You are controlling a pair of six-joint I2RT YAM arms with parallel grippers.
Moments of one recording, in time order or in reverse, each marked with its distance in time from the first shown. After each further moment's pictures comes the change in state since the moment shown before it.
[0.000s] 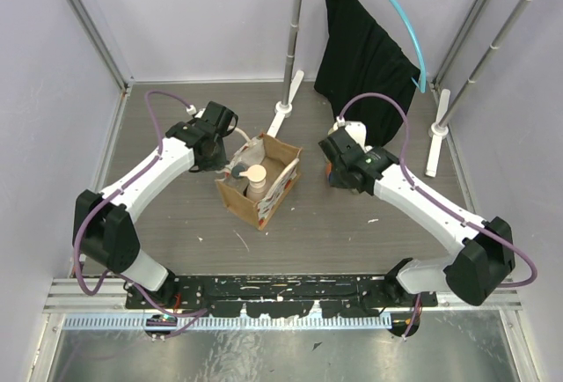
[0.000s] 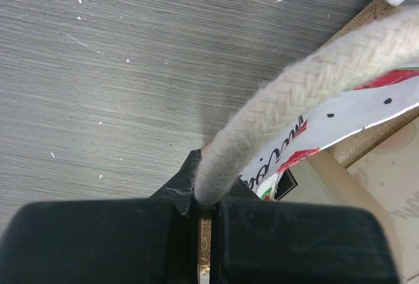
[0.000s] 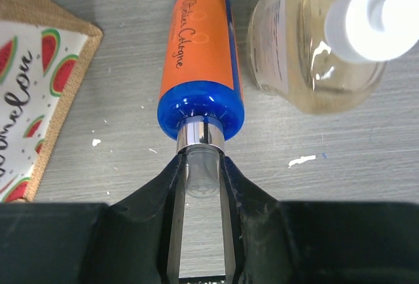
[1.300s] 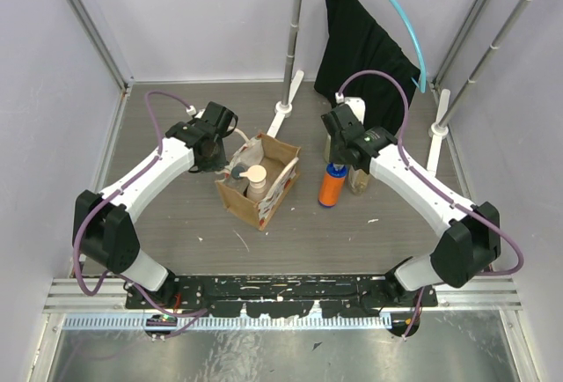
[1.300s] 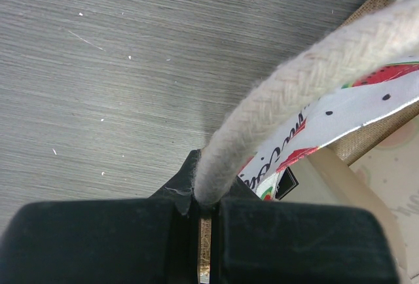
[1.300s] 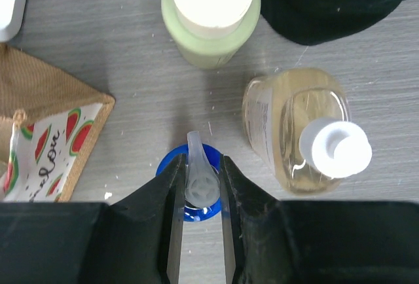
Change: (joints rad) left arm 0.000 -0.002 0.000 -0.014 0.000 0.000; right arm -0.101 0.130 0.171 0.070 -0.004 -0.140
